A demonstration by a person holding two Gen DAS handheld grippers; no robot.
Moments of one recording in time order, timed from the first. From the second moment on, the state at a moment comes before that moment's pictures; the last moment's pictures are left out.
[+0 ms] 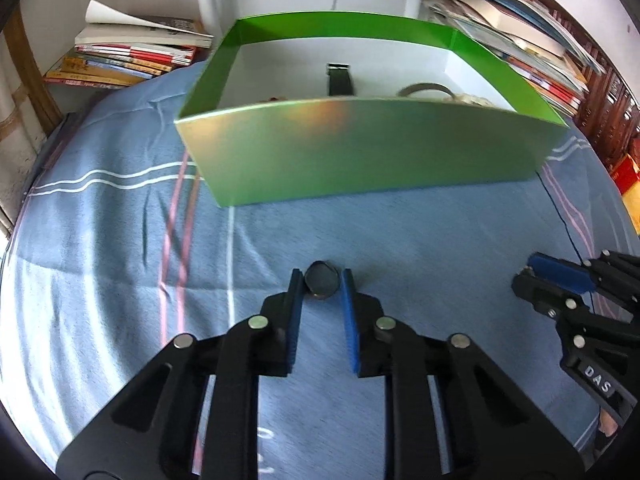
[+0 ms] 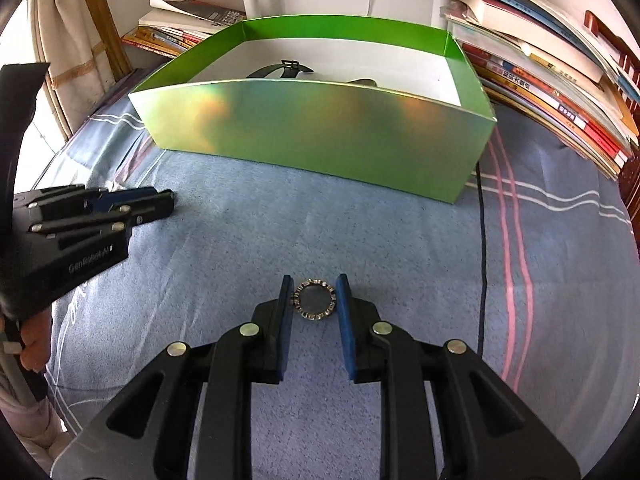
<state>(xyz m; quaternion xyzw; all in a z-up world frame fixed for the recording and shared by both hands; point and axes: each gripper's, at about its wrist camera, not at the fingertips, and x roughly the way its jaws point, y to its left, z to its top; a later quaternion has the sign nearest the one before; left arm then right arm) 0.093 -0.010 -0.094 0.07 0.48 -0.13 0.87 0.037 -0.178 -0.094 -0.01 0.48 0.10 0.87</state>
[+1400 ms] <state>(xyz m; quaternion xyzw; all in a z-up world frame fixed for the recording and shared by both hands) 0.060 -0.038 -0.093 0.09 0.48 -0.17 0.86 0.023 -0.217 -0.096 0.00 0.48 0.02 0.88</state>
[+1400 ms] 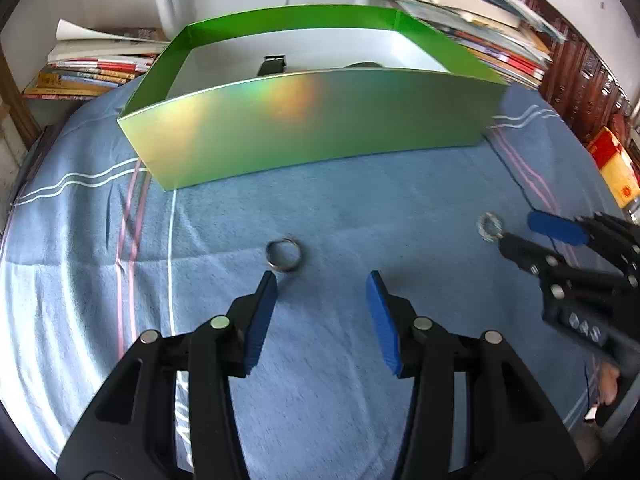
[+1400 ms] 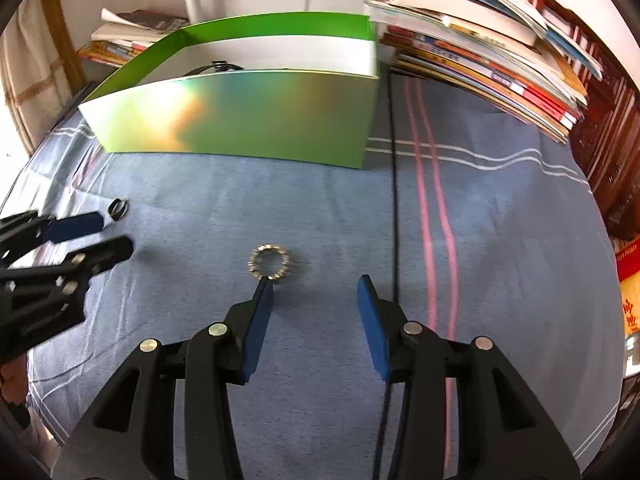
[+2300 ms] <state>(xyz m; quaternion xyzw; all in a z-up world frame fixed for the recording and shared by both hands) 0.080 -0.034 -0.095 0.08 0.48 -0.13 0.87 0.033 -0.184 -0.095 -0.03 0.48 0.08 0.88</state>
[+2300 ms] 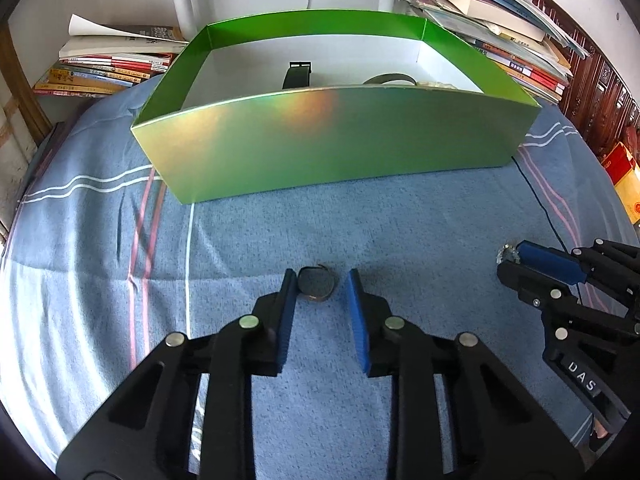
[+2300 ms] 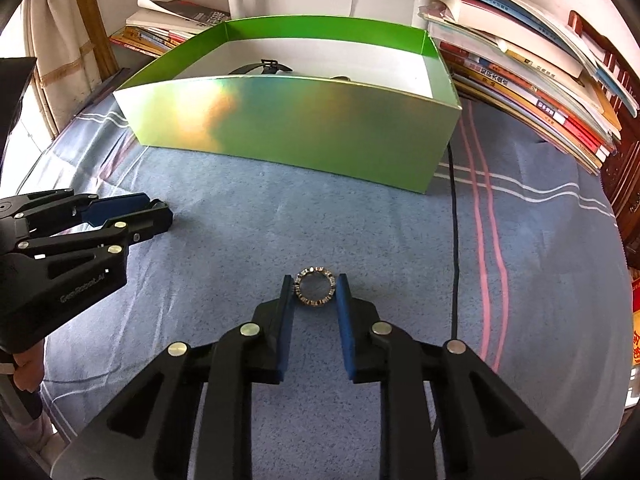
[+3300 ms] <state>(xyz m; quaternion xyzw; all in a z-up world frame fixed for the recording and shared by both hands) 0.077 -0.030 -0.096 0.07 0.48 -0.12 0.87 0.025 -0.176 -0.094 -0.03 0.47 0.08 0.88</state>
